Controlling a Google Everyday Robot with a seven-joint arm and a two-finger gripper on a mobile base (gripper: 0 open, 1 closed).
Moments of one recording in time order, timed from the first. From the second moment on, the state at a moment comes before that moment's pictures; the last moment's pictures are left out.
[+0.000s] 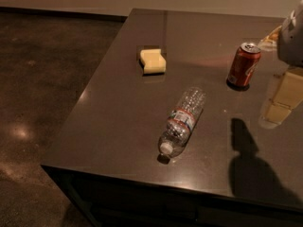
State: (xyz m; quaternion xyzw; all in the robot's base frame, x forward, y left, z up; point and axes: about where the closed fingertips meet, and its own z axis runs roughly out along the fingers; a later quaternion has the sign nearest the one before) arm 0.438 -0.217 0.976 -0.60 0.78 -0.03 0.16
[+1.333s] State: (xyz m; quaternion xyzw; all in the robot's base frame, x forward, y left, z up) arm 0.475 -0.150 0.962 -0.73 0.66 -0.01 0.19
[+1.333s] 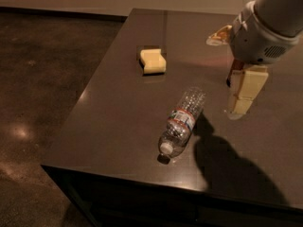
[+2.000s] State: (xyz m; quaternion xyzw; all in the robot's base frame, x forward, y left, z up) arm 0.474 -0.112 0.935 -0.83 0.53 -0.02 0.17
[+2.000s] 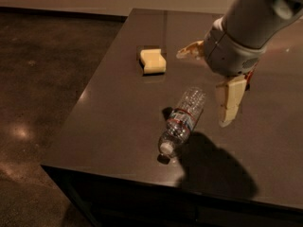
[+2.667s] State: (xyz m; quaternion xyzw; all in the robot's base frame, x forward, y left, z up) arm 0.456 -0.086 0.894 -0.91 0.40 -0.03 0.13
